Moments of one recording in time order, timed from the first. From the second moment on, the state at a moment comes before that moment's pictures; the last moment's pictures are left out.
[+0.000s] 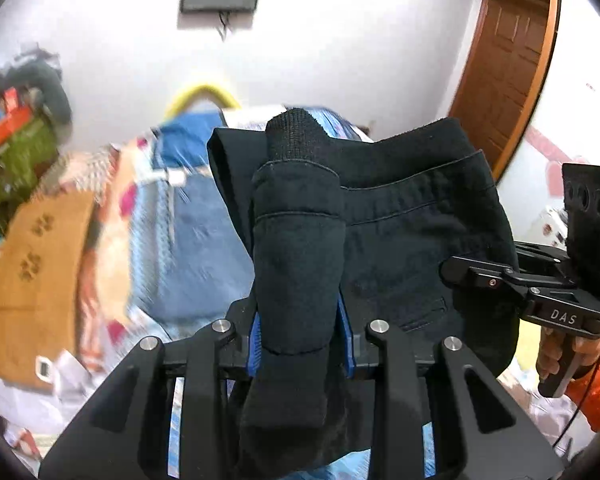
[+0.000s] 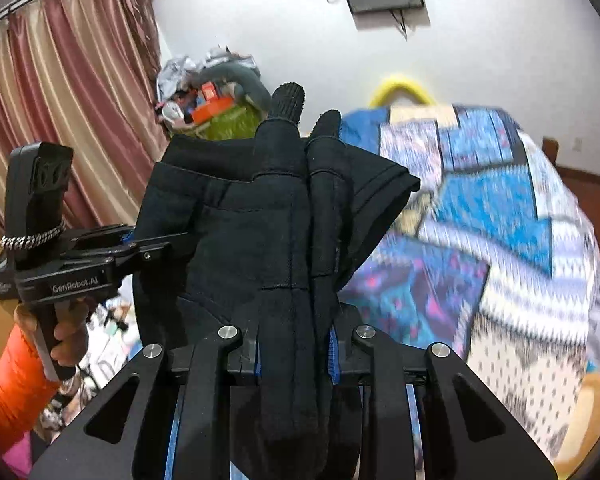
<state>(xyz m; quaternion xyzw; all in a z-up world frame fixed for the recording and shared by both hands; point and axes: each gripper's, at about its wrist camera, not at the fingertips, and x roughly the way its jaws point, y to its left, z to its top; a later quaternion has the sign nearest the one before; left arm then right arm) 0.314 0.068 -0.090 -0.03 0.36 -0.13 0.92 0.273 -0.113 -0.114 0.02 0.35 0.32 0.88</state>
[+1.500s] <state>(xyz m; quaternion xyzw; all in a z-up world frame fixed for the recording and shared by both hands) 0.509 0.145 -0.276 0.03 0.49 0.01 0.87 0.443 -0.023 -0.244 -0.08 0.47 0.25 0.84</state>
